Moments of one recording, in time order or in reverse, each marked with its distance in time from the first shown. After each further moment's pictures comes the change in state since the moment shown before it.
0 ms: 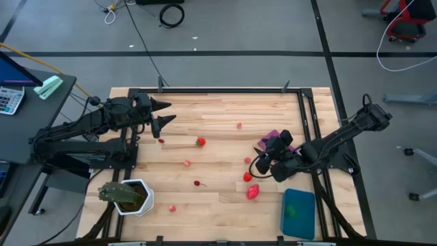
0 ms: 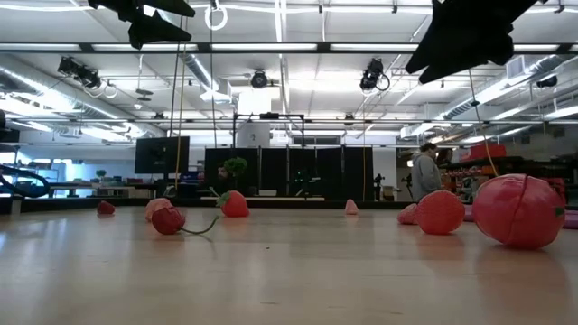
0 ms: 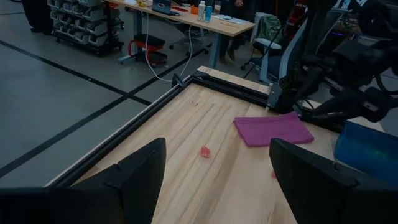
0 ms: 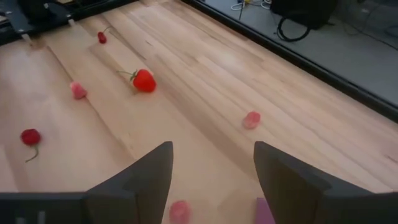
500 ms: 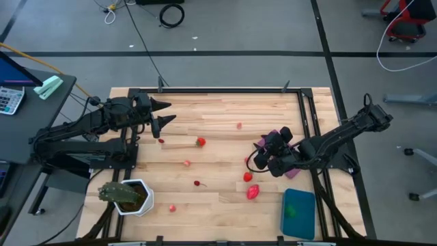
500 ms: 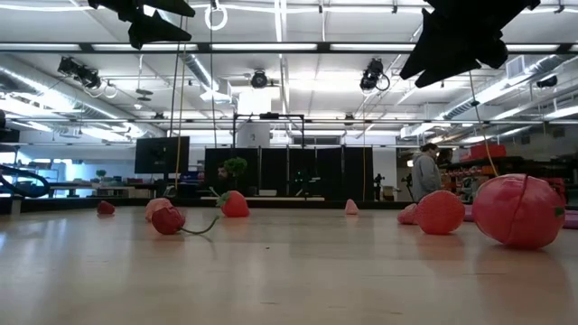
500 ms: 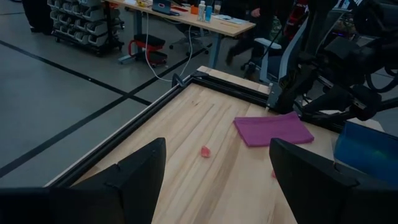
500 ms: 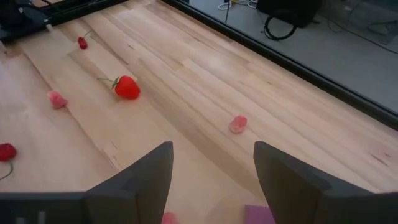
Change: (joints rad) left arm 0.000 0.000 0.000 0.000 0.000 0.001; right arm -0.050 0.000 0.000 0.000 0.000 -0.002
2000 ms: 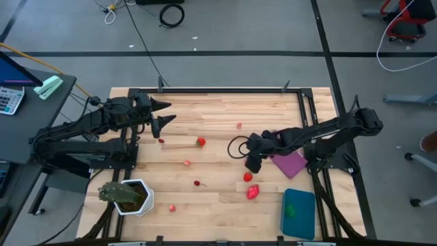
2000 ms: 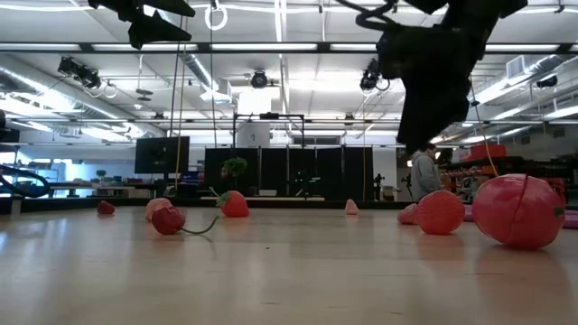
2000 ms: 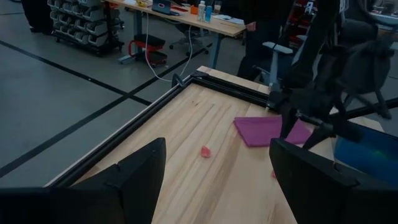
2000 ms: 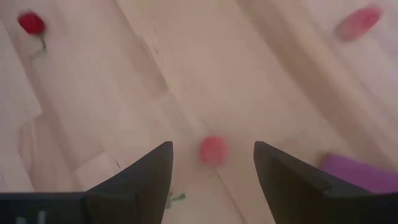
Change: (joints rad) left arm 0.000 0.000 0.000 0.000 0.000 0.000; right arm -0.286 0.167 0.000 0.130 -0.733 -0.276
